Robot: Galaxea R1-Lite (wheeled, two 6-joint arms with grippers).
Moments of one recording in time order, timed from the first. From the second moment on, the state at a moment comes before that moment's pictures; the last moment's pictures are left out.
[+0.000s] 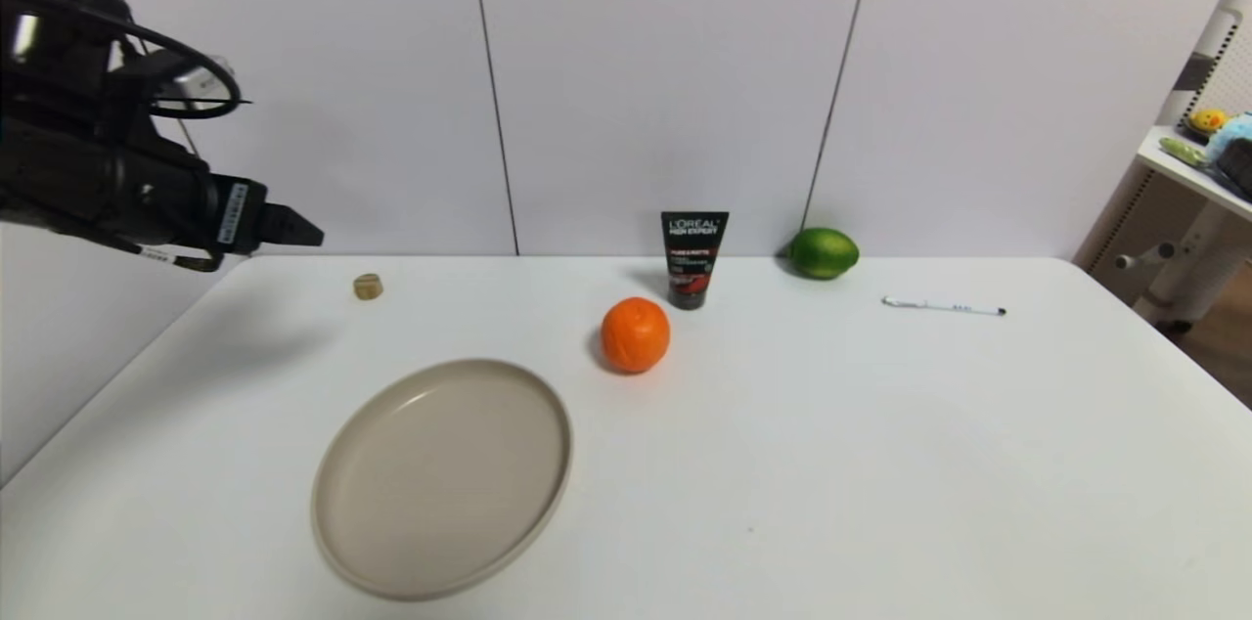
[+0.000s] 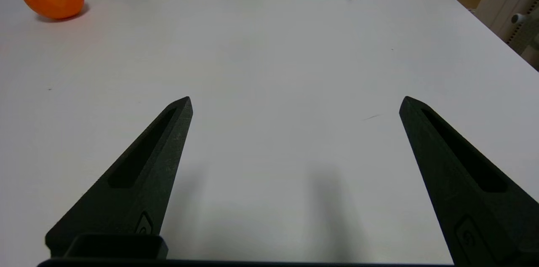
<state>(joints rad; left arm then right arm) 0.00 1.65 -1.49 0.46 0.00 0.14 0.00 0.00 0.00 0.00 0.01 -0.01</state>
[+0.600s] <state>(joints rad) 0.02 2.06 -1.78 0.54 0.00 0.19 0.00 0.00 0.00 0.01 0.01 -0.01</state>
